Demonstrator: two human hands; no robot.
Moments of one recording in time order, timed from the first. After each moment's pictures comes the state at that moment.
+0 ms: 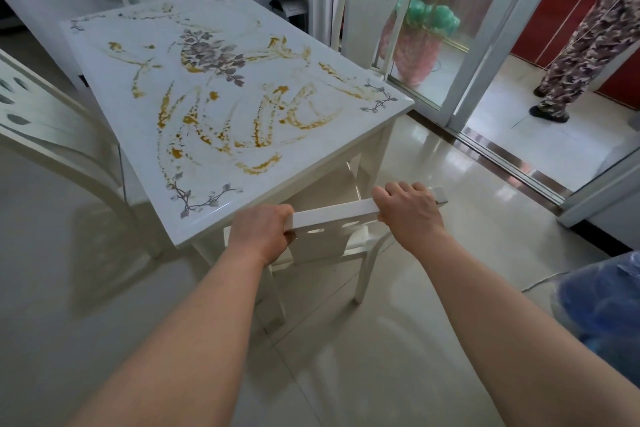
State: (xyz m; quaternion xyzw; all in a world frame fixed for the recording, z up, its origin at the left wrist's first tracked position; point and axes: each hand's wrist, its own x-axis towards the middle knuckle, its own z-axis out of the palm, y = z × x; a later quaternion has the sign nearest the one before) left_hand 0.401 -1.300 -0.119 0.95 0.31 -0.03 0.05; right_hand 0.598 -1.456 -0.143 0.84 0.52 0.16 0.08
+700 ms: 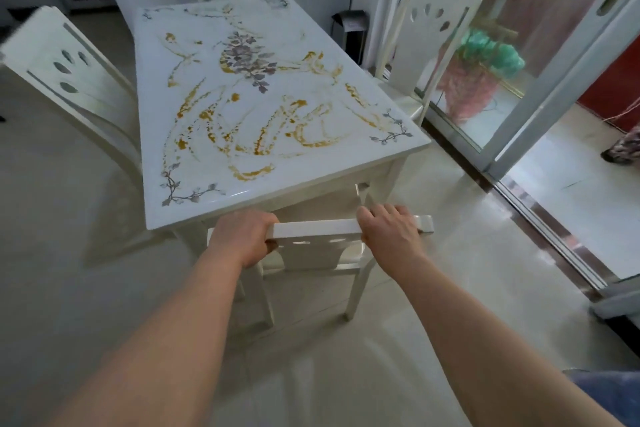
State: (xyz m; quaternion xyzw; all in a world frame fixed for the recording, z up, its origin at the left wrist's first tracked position) left_hand 0.469 -1.335 -0.111 0.90 0.42 -0.05 0.07; right_hand 0.686 -1.461 -0.131 0.78 0.62 0.07 0.04
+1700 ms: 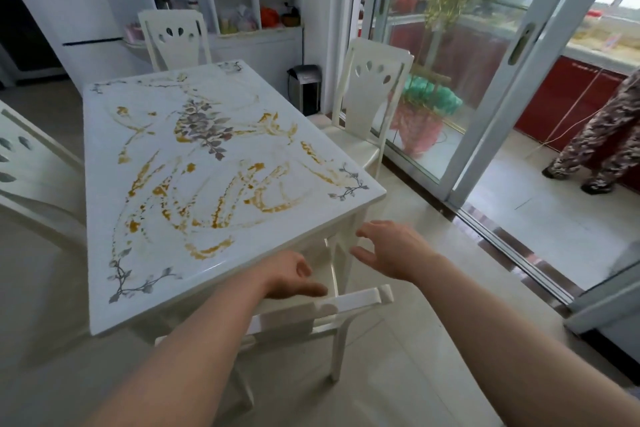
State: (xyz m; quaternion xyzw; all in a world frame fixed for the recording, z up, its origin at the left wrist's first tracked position) left_hand 0.599 -1.320 -0.055 0.86 0.34 -0.16 0.34; right_hand 0.782 -1.442 -0.037 0.81 0.58 -0.09 -0.03
